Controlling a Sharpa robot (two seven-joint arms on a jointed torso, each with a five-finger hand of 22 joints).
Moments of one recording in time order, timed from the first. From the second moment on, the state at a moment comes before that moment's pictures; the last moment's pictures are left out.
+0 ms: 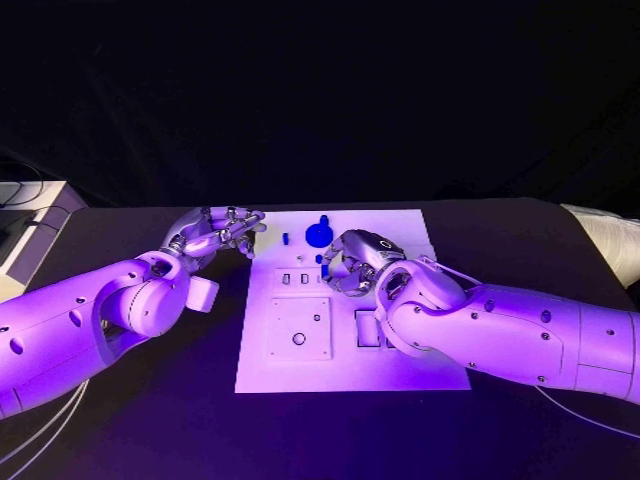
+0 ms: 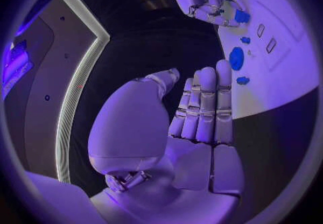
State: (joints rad) left arm 0.99 -0.89 0.22 1.44 -0.25 -0.18 0.34; left_hand 1.38 -0.19 0.51 0.20 0.10 0.90 0.19 0.25 0.26 1.14 0.12 0.14 0.16 1.12 0.04 0.94 0.70 0.18 1.01 0.14 0.93 0.51; right arm 1.20 -0.55 -0.13 1.48 -1.43 -0.56 -0.41; right_hand 1.37 -0.21 0.46 0.13 0.30 1.05 0.13 0.17 0.34 1.47 0.06 1.57 1.31 1.46 -0.03 1.56 1.31 0.01 1.46 0.08 1.56 1.31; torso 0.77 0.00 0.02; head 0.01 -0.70
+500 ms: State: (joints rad) left arm 0.99 -0.89 0.22 1.44 -0.25 -0.18 0.34; left_hand 1.38 -0.19 0.51 0.20 0.10 0.90 0.19 0.25 0.26 1.14 0.12 0.14 0.16 1.12 0.04 0.94 0.70 0.18 1.01 0.14 0.93 0.51; right arm 1.20 -0.54 -0.13 1.46 -1.45 -0.55 -0.42; right_hand 1.37 -0.22 0.46 0.13 0.30 1.05 0.13 0.17 0.34 1.47 0.06 1.57 1.31 1.46 -0.03 1.56 1.31 0.01 1.46 0.08 1.56 1.31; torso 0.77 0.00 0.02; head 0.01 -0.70
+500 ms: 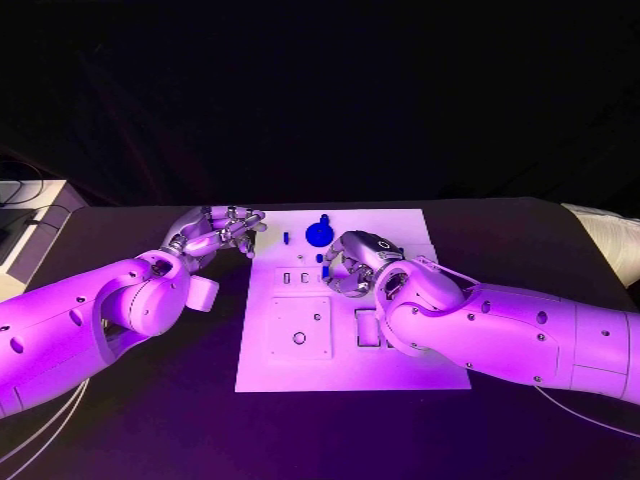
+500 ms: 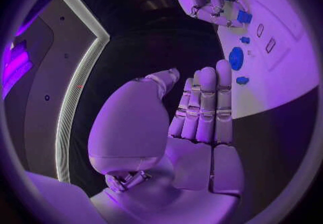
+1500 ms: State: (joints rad) left arm 0.99 -0.89 0.22 1.43 -0.26 -0.18 0.33; left_hand 1.38 -0.19 0.51 0.20 0.10 0.90 0.19 0.26 0.26 1.14 0.12 0.14 0.16 1.12 0.04 0.94 0.69 0.18 1.01 0.14 0.93 0.51; right arm 1.20 -0.56 -0.14 1.48 -1.45 -0.56 -0.42; right_hand 1.33 -0.24 0.41 0.14 0.28 0.94 0.17 0.12 0.31 1.47 0.07 1.56 1.31 1.46 0.00 1.56 1.31 0.01 1.47 0.10 1.56 1.31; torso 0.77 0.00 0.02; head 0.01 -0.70
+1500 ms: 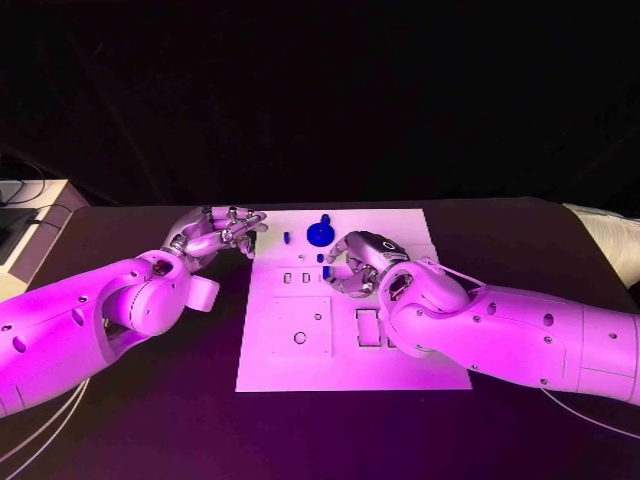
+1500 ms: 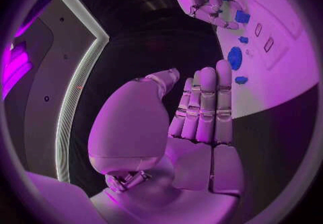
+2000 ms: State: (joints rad) left arm 0.99 -0.88 0.22 1.43 -0.45 -0.18 0.17; left_hand 1.31 -0.20 0.33 0.28 0.10 0.86 0.15 0.43 0.35 1.10 0.07 0.71 0.56 1.36 0.01 1.33 1.13 0.16 1.13 0.11 1.13 0.72; right arm 1.25 -0.68 -0.12 1.56 -1.29 -0.65 -0.20; right_hand 1.35 -0.23 0.25 0.20 0.31 0.92 0.18 0.12 0.31 1.46 0.08 1.54 1.31 1.47 0.01 1.56 1.31 0.01 1.47 0.11 1.52 1.31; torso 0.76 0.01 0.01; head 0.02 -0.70
